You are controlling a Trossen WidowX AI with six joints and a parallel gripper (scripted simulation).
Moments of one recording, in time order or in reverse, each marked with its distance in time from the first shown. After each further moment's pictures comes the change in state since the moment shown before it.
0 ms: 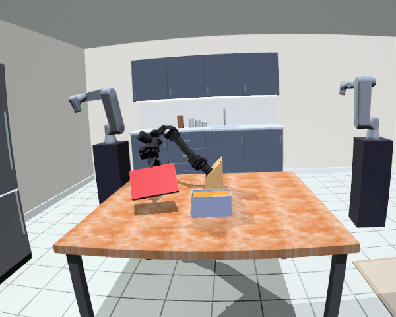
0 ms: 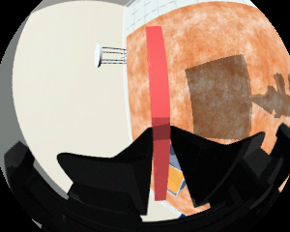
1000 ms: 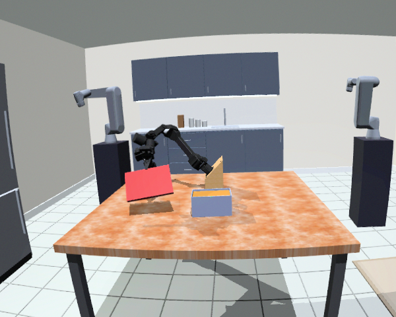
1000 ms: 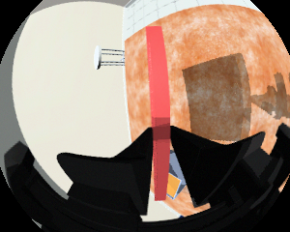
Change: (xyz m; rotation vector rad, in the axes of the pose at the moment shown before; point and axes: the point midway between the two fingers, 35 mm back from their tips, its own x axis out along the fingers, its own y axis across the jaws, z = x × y) arm 0.004 -0.010 0.030 0.001 -0.004 0.003
